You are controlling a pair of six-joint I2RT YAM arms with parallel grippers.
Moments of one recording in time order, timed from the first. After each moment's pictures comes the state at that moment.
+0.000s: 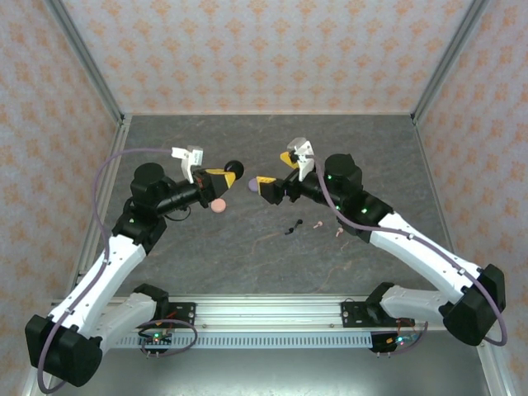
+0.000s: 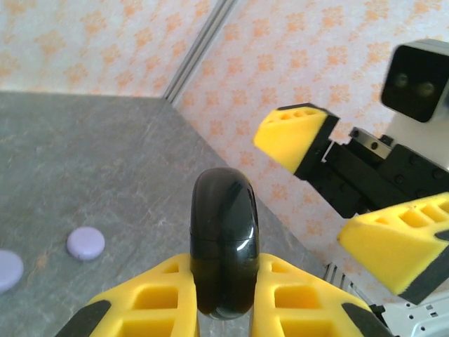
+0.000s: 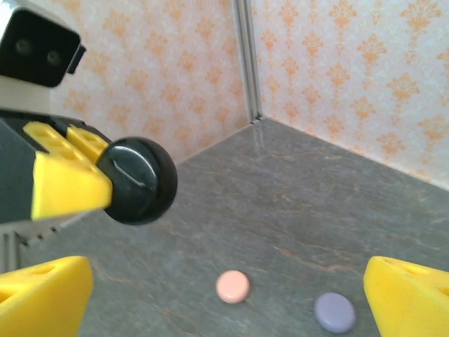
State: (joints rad) left arm -0.29 0.92 0.77 0.02 0.67 -0.51; right arm 0.72 1.14 0.98 0.00 -0.27 0.14
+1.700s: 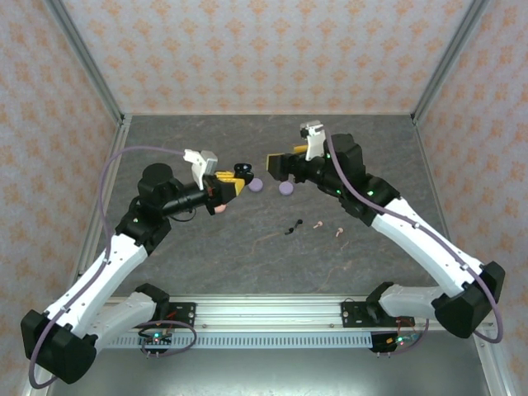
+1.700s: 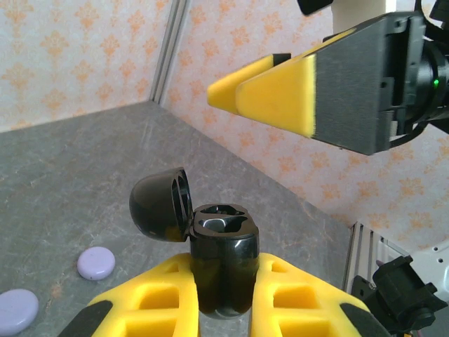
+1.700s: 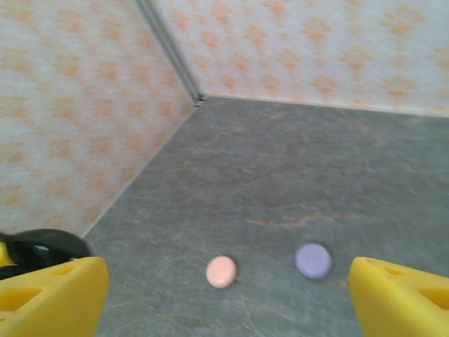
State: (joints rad) left arm -0.38 0.92 0.81 -0.03 0.65 -0.26; right arm 0.66 1.20 1.21 -0.37 -0.07 0.38
